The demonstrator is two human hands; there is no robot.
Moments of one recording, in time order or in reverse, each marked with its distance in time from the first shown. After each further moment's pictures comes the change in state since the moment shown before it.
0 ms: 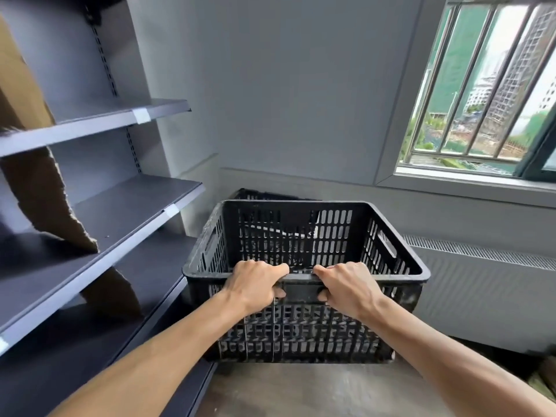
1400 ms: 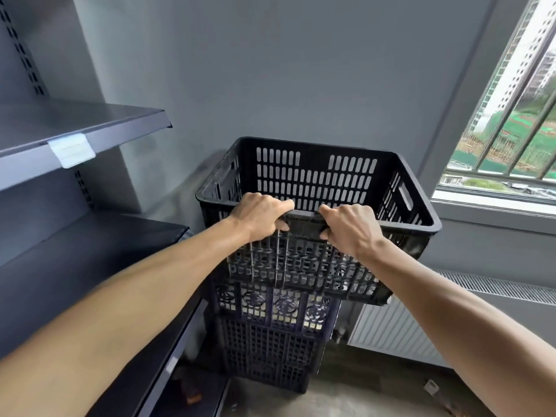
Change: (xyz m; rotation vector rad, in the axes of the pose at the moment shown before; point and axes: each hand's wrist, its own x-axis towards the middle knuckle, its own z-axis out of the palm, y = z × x) left_hand 0.310 -0.281 0.020 0.133 0.187 0.184; right_hand 0.361 0.094 0.005 -0.135 0.140 0.203
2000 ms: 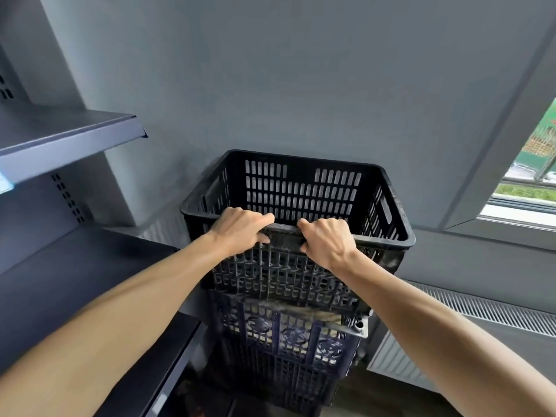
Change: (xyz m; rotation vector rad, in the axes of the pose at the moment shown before) left_hand 0.036 -0.076 0.086 0.043 -0.111 -0.112; right_hand 0.114 -0.003 0.093 0.052 -0.008 -0.097
